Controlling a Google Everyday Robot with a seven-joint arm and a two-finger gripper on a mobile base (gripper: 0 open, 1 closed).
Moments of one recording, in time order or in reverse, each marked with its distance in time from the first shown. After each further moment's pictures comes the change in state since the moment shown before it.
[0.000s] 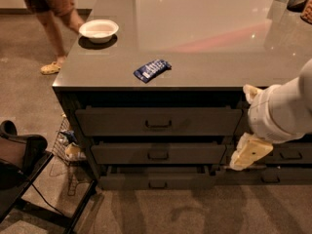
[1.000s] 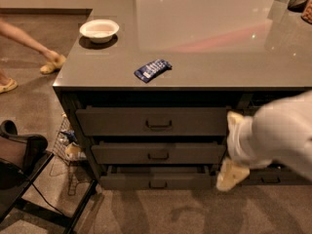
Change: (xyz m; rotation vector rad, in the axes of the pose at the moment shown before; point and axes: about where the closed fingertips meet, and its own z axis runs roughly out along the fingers) arm 0.015 0.037 0.072 -0.028 0.075 0.006
